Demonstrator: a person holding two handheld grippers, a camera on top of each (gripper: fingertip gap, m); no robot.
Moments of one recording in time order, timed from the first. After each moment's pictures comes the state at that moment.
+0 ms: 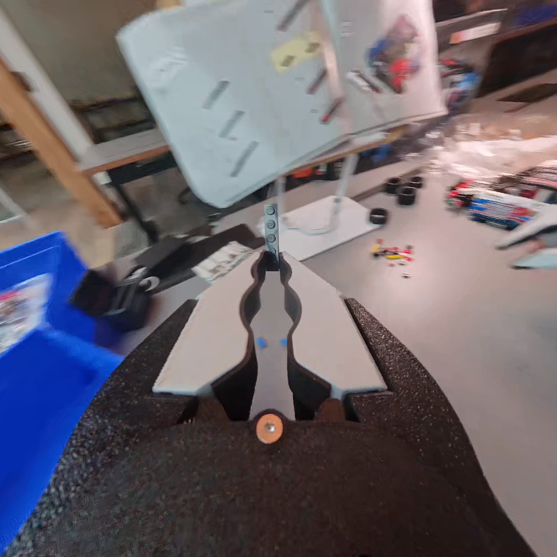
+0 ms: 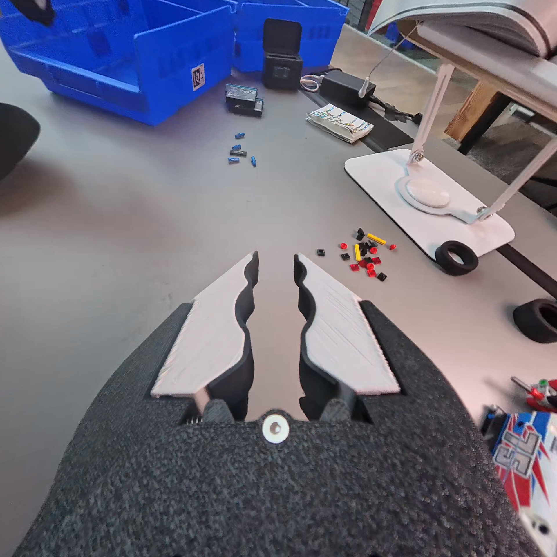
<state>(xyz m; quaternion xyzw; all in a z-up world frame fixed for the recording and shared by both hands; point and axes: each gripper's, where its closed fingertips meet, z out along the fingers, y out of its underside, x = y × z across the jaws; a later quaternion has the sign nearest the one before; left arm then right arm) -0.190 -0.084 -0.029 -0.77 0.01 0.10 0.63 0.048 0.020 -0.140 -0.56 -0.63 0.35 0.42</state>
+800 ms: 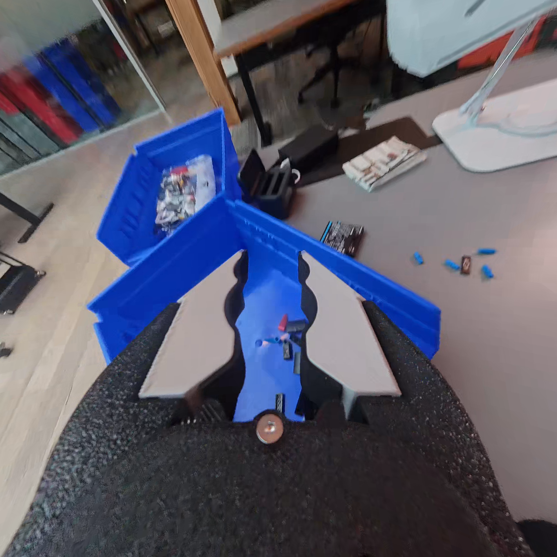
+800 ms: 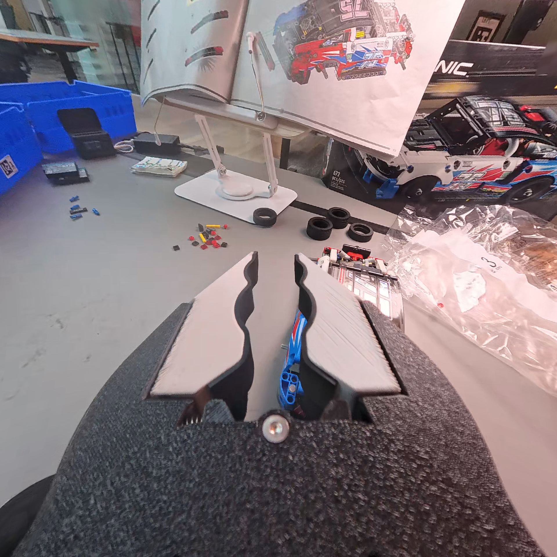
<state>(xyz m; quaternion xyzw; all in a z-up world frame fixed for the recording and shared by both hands) -0.325 -0.173 -0.062 -0.82 -0.12 0.25 0.50 0.196 0.109 -0.082 -0.67 -0.39 0.27 0.57</state>
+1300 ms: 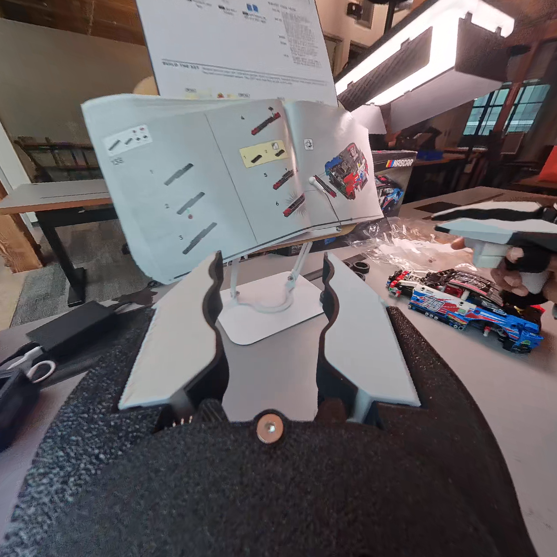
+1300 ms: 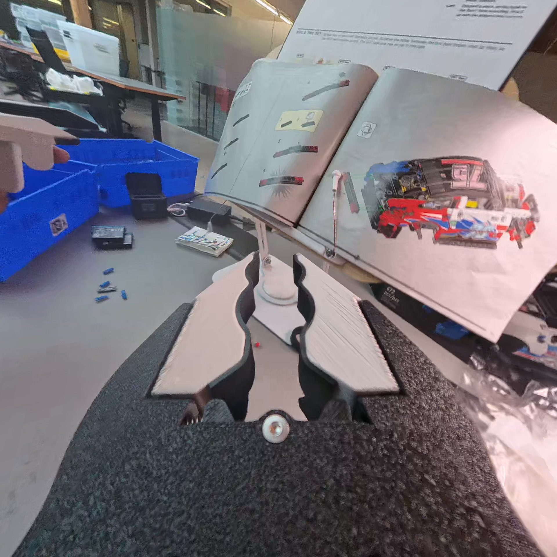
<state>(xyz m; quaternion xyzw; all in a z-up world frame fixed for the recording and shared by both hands) -0.153 -0.001 0.010 -0.70 0.01 -0.03 0.72 0.031 0.125 -0.007 -0.56 -0.47 0.32 0.60</state>
